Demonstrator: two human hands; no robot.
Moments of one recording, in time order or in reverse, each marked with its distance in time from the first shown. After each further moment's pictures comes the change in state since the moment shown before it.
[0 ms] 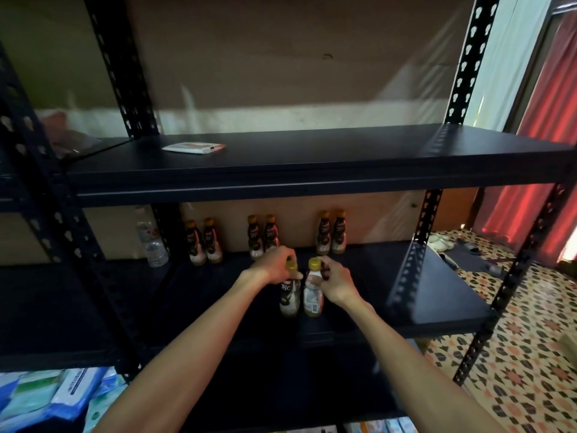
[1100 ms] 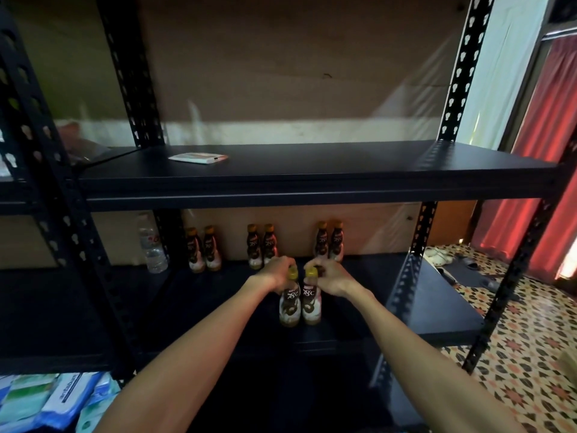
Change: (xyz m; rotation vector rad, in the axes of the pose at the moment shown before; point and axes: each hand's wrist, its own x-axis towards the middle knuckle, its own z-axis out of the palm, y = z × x) left_hand 0.002 0.013 0.007 -0.010 -0.031 -0.053; right_hand 0.020 -0.023 -0.025 -0.175 -0.223 0.020
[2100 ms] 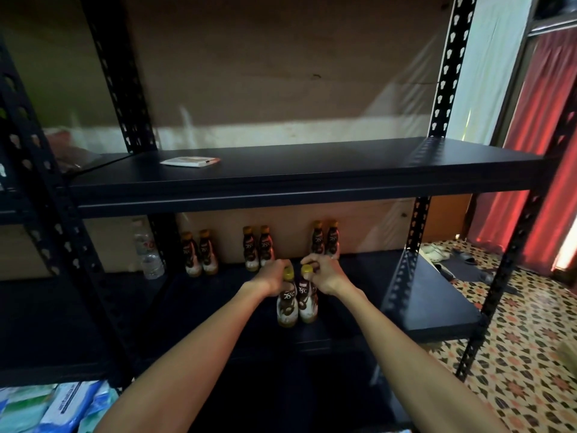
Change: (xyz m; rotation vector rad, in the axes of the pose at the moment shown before) left_hand 0.003 -0.008 0.011 0.026 0.072 0.042; right_hand 0.006 0.001 0.009 0.015 0.150 -0.050
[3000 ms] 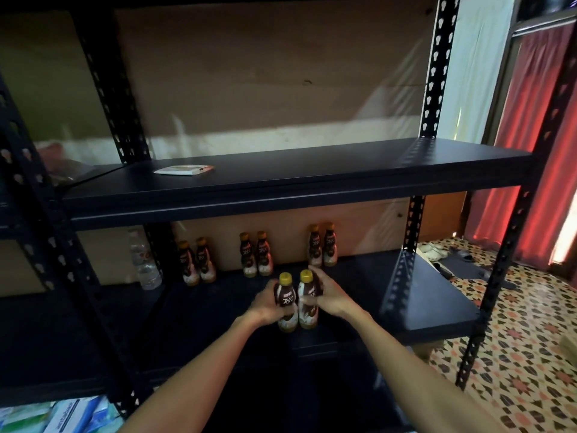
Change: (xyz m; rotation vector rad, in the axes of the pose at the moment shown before) left_hand -0.019 -0.032 0.048 -0.363 -0.038 -0.170; right_hand -0.014 0.047 0.019 0.241 -0.137 0.044
